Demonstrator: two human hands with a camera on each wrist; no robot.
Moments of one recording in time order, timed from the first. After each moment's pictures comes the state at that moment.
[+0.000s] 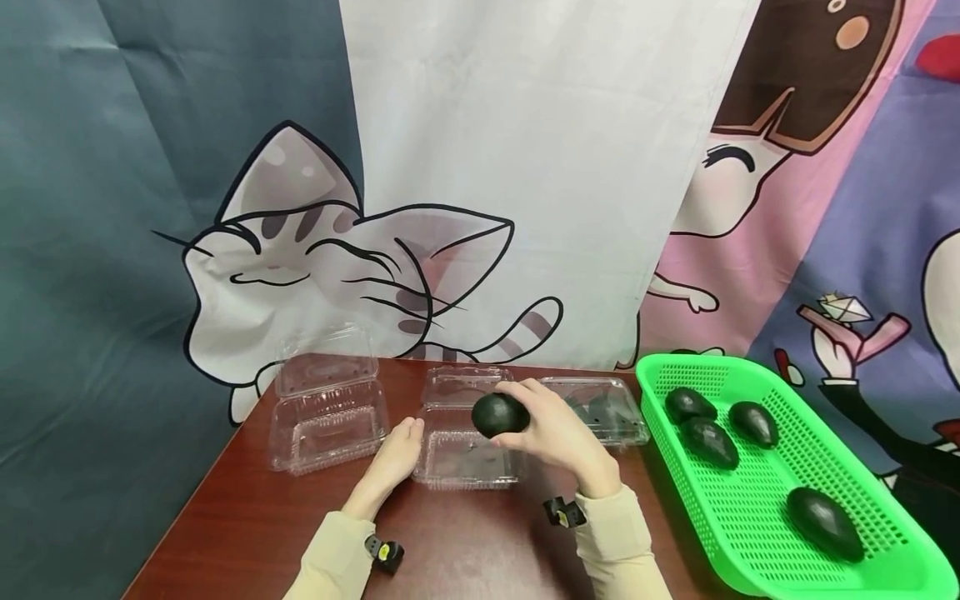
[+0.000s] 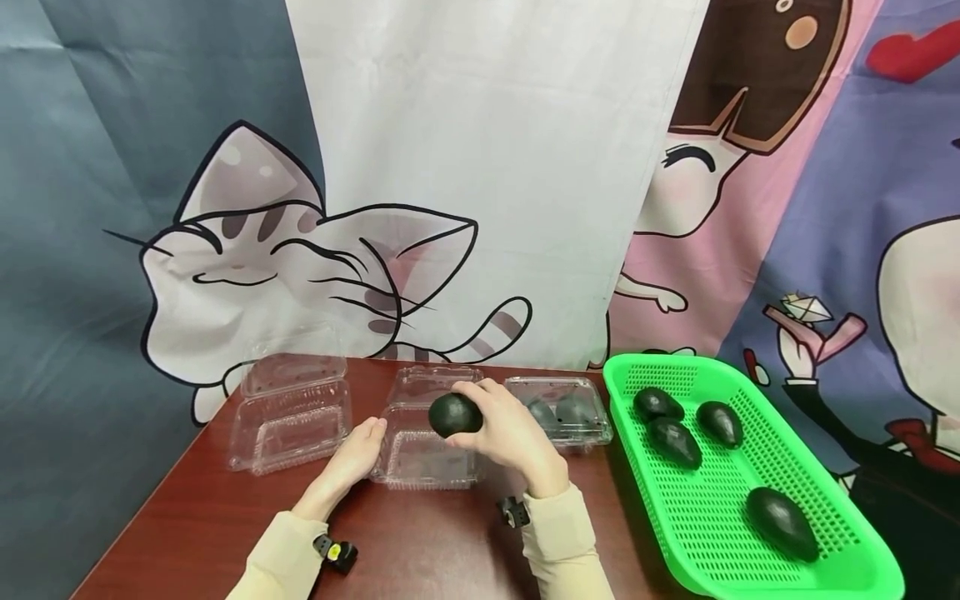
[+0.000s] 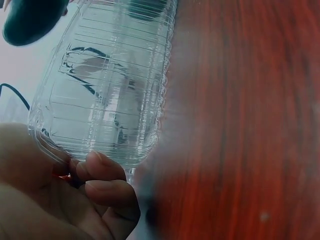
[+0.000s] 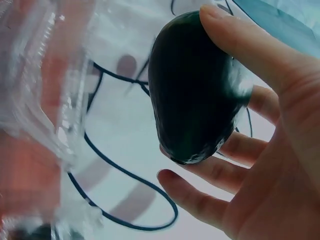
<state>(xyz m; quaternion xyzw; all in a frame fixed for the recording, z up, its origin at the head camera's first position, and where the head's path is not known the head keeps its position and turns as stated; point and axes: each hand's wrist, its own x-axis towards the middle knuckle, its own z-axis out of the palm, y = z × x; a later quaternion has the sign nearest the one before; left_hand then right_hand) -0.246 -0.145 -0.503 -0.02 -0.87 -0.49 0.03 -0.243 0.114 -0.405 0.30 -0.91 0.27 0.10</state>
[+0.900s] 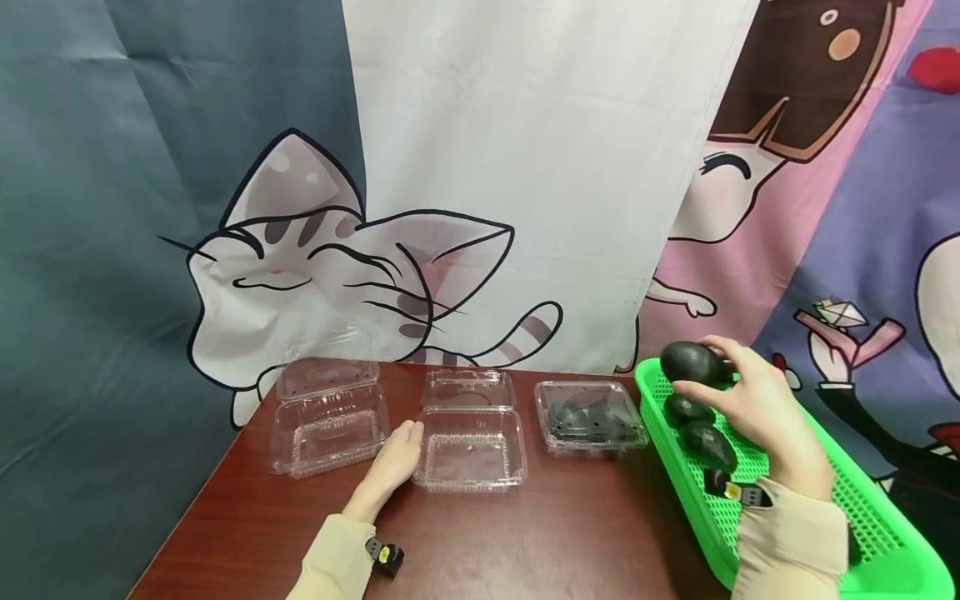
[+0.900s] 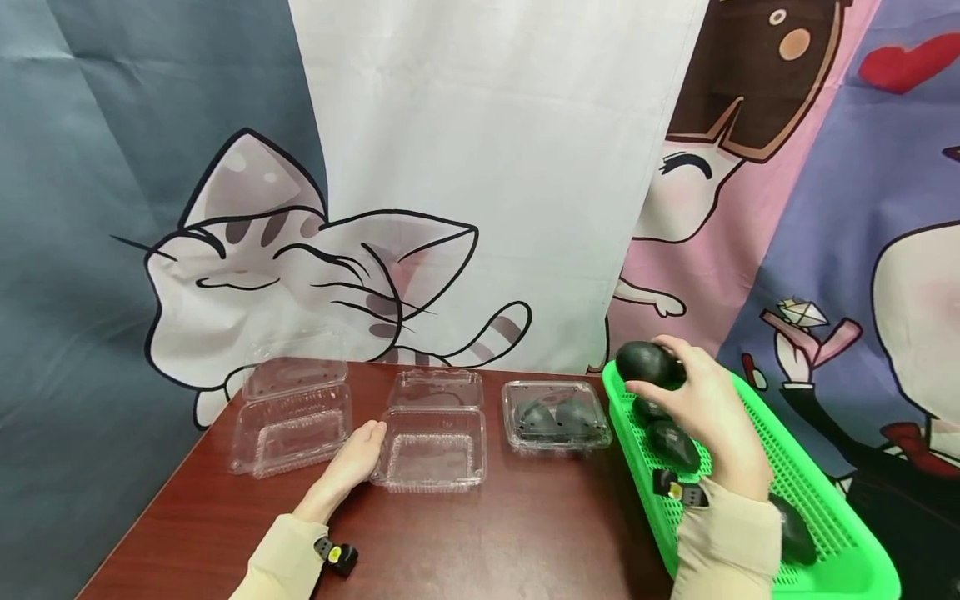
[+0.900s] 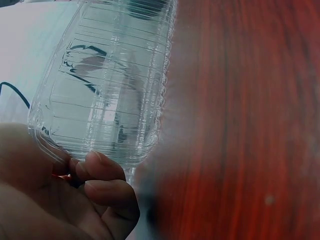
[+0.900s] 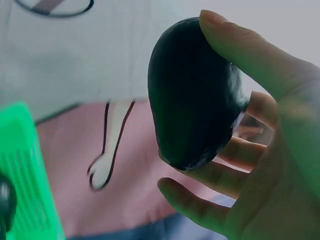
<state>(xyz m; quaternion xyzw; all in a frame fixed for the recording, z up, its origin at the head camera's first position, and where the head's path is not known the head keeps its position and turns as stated) -0.246 -0.147 -0.503 -0.02 -0.87 -0.50 0.03 -0.221 0.313 -0.318 0.09 -0.95 0.23 0.19</state>
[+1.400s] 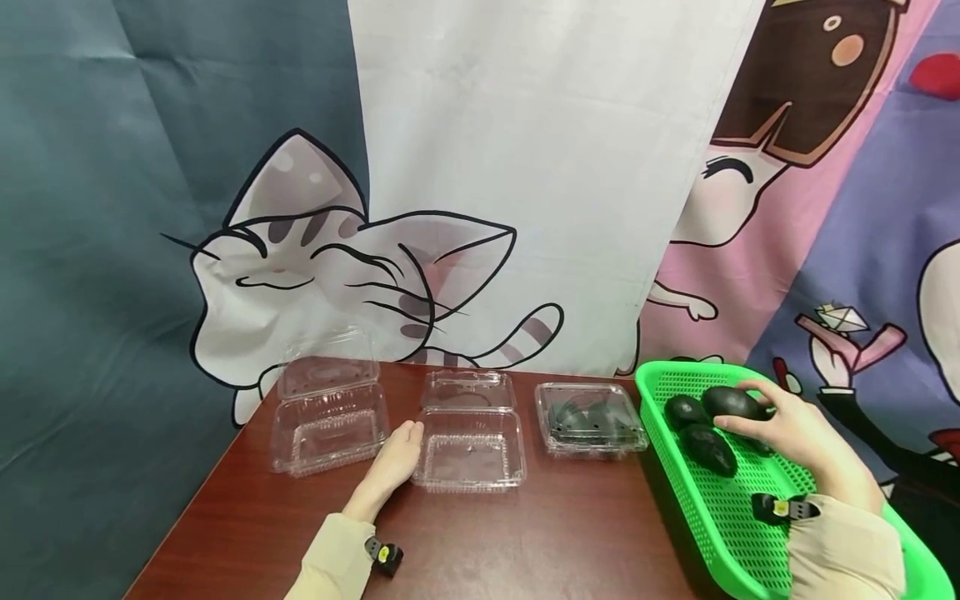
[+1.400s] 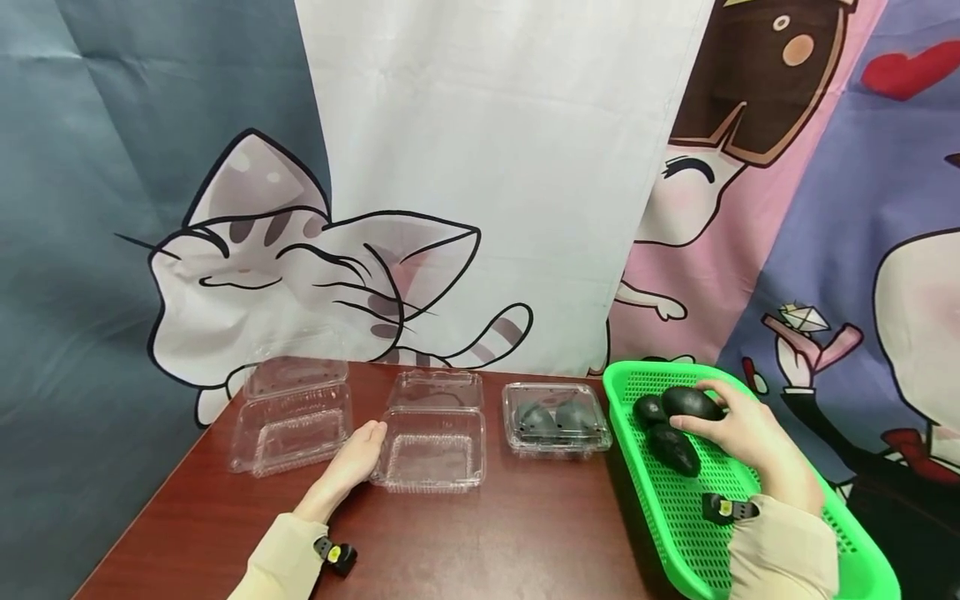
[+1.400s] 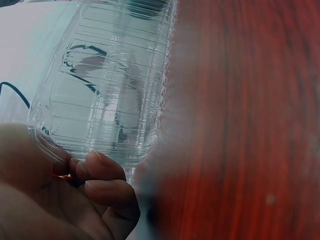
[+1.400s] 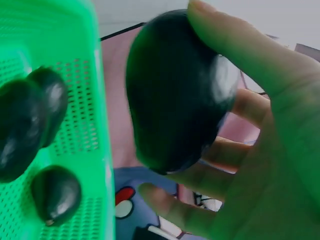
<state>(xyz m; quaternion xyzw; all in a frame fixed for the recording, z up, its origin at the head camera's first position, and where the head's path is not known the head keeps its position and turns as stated) -0.245 -0.147 -0.502 -0.01 -0.87 -0.50 0.02 -0.228 0.389 -0.350 0.05 -0.98 0.19 0.03</state>
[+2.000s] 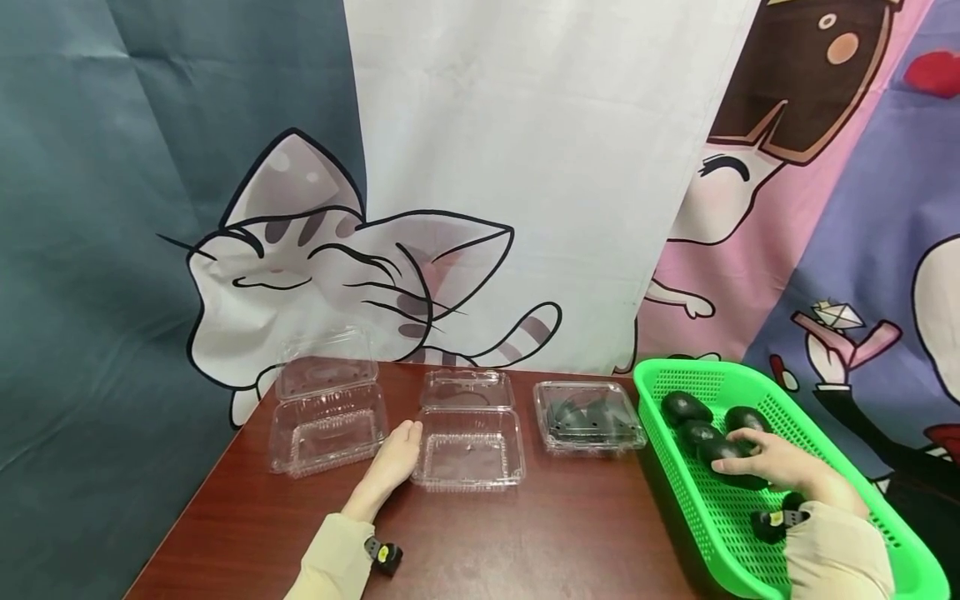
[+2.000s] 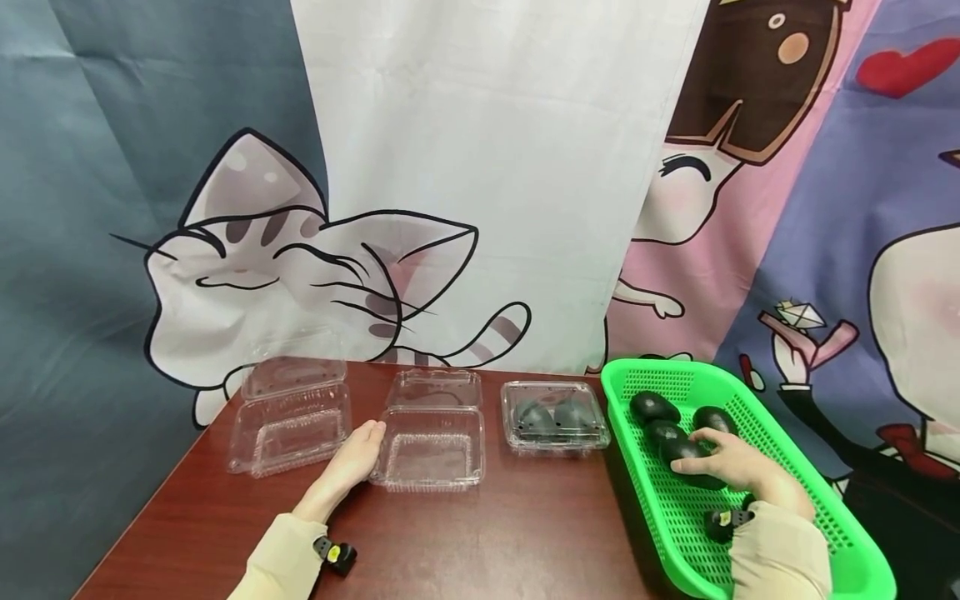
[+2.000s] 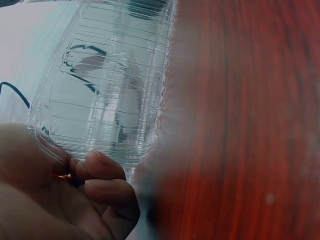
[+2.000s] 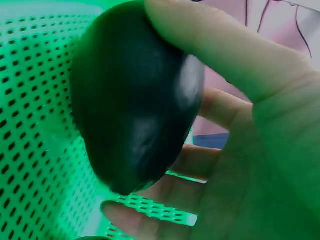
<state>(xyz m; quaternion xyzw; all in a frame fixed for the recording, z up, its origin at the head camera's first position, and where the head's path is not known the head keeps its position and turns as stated) -0.246 -0.148 -0.502 -0.02 -0.87 -0.49 0.03 -0.229 0.419 -0.407 0.03 -0.93 0.32 -0.18</state>
